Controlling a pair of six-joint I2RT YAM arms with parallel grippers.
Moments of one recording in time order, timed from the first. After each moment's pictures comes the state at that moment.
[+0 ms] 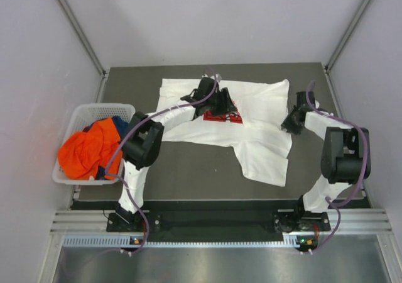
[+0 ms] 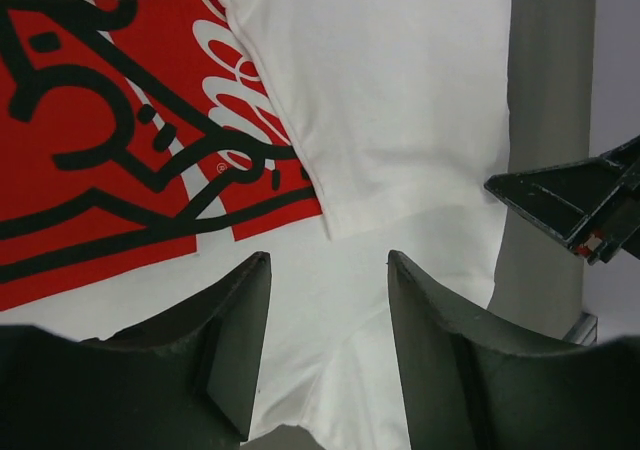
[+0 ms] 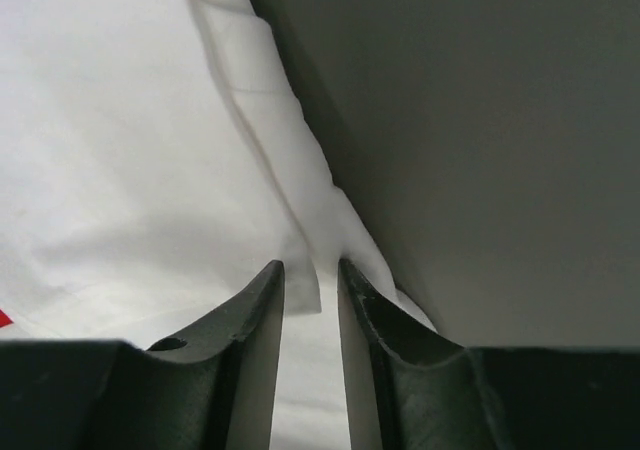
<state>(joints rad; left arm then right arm) -0.58 2.10 1.61 -0.13 0.24 -0.72 -0.04 1.70 1.01 -0.34 0.05 0.58</state>
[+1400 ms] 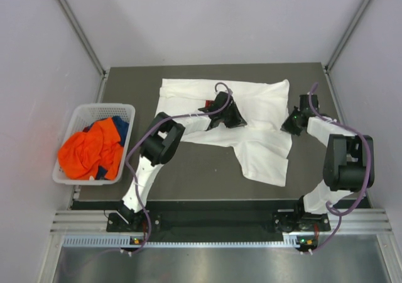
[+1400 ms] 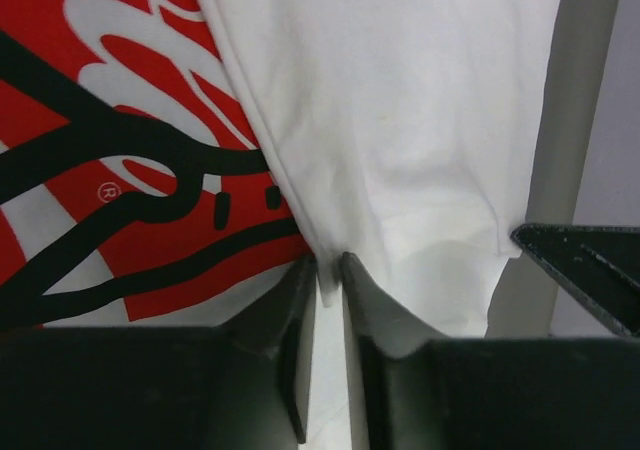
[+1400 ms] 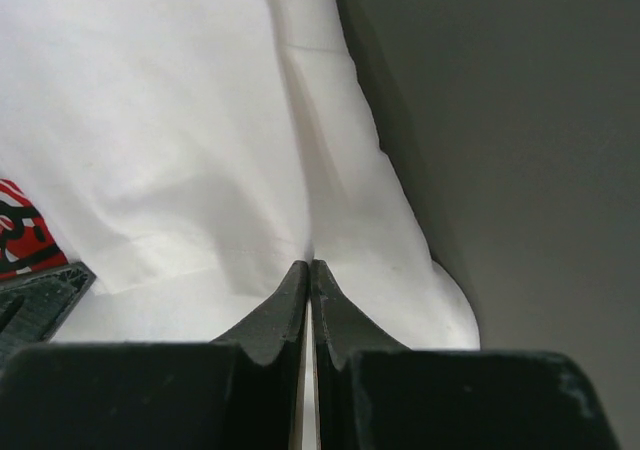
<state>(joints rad) -0.69 2.33 1.66 0.06 0.24 -0.95 -0.05 1.62 0.93 -0.26 -0.07 0.59</state>
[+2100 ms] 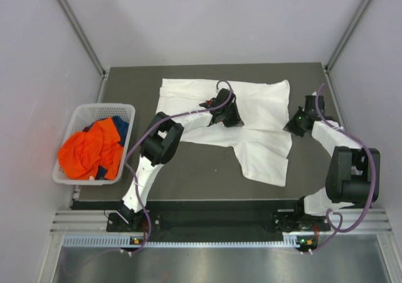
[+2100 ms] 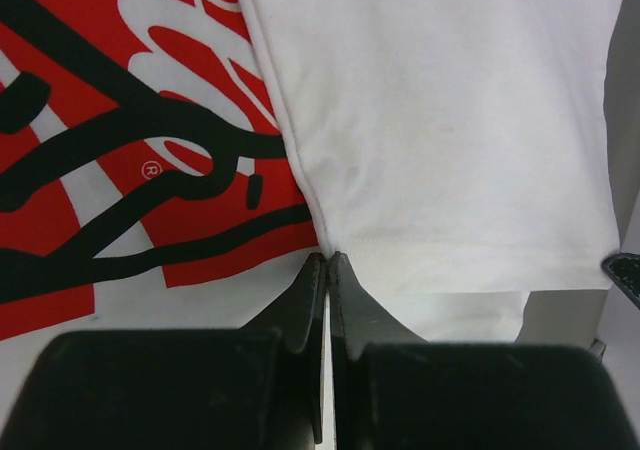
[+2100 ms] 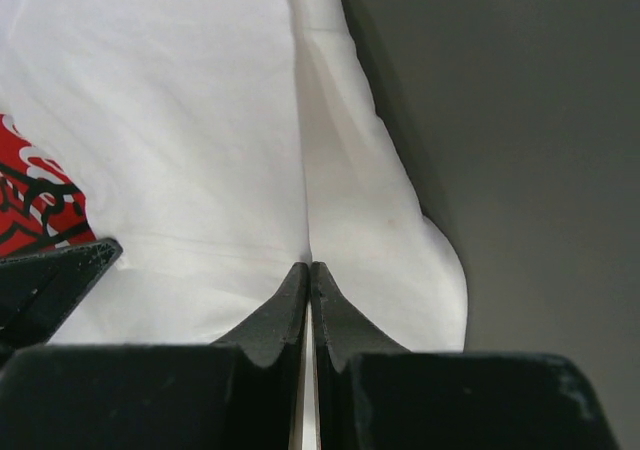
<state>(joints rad) -0.69 2.34 1.75 -0.15 0.19 -0.88 -0.07 1.51 0.92 -0.32 -0.09 0.59</state>
